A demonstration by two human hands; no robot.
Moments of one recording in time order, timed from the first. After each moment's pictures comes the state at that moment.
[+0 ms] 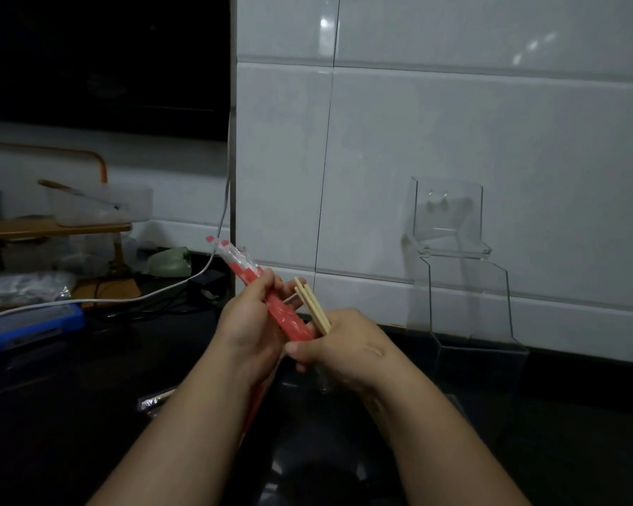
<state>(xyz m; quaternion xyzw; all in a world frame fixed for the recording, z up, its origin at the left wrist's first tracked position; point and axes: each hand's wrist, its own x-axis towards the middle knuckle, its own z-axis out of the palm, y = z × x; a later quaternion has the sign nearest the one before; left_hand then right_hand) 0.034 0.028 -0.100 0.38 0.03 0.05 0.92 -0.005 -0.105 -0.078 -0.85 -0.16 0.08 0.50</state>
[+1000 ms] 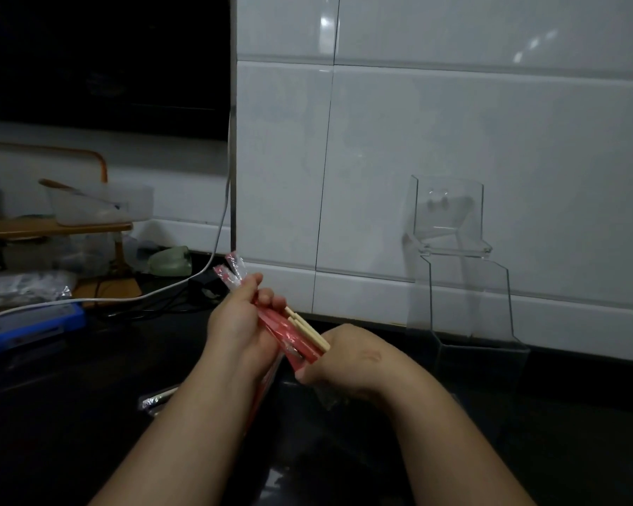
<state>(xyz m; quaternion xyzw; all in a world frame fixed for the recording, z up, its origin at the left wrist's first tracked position) 0.038 0.033 -0.101 0.29 0.09 0.13 0.94 -0.002 -0.110 -0.079 -0.91 -0.15 0.11 0.36</state>
